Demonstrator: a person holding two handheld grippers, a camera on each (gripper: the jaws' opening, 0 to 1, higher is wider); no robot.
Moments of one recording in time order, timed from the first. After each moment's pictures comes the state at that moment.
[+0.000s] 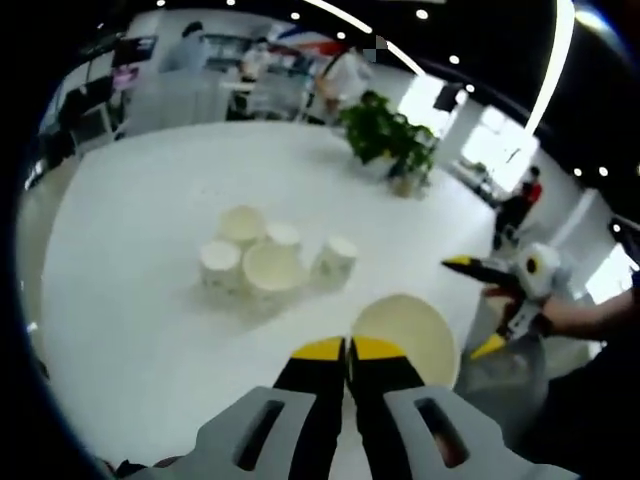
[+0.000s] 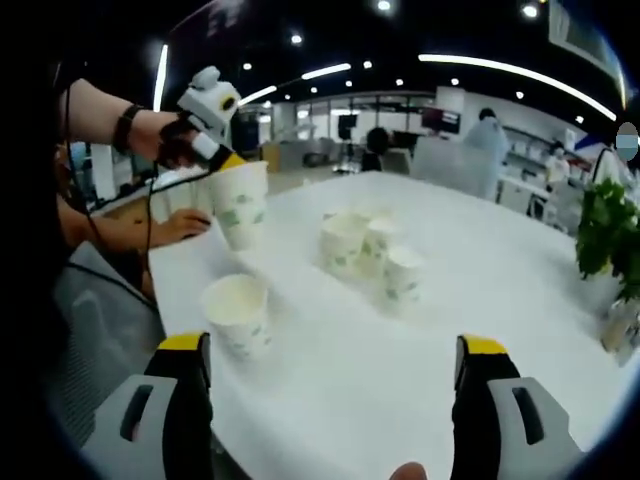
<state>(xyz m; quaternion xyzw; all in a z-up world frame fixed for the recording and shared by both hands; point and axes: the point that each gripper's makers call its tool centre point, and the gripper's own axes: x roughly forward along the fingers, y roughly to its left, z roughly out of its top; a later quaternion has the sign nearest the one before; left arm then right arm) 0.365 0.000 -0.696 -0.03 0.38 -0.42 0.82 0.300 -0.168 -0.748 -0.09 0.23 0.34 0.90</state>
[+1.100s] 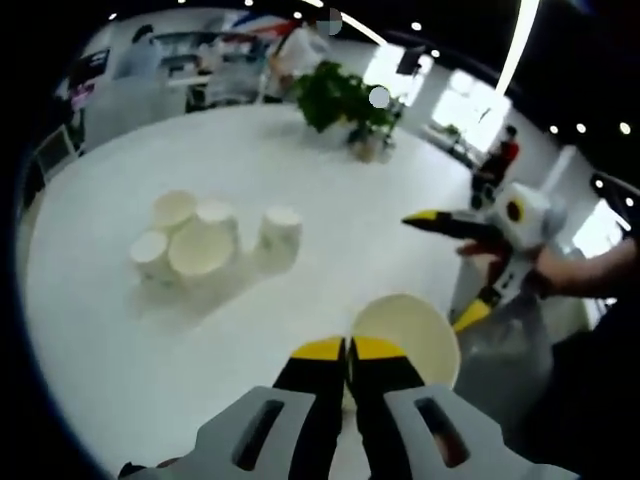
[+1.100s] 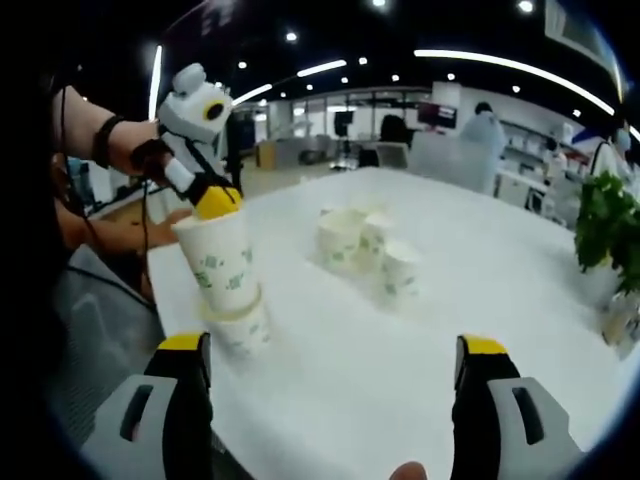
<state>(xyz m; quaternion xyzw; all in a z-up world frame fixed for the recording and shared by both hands) 0.322 -0.049 -0.728 0.03 0.40 -0.48 0.78 0.301 -0.172 -0.751 -0.09 0.24 0.34 0.91</state>
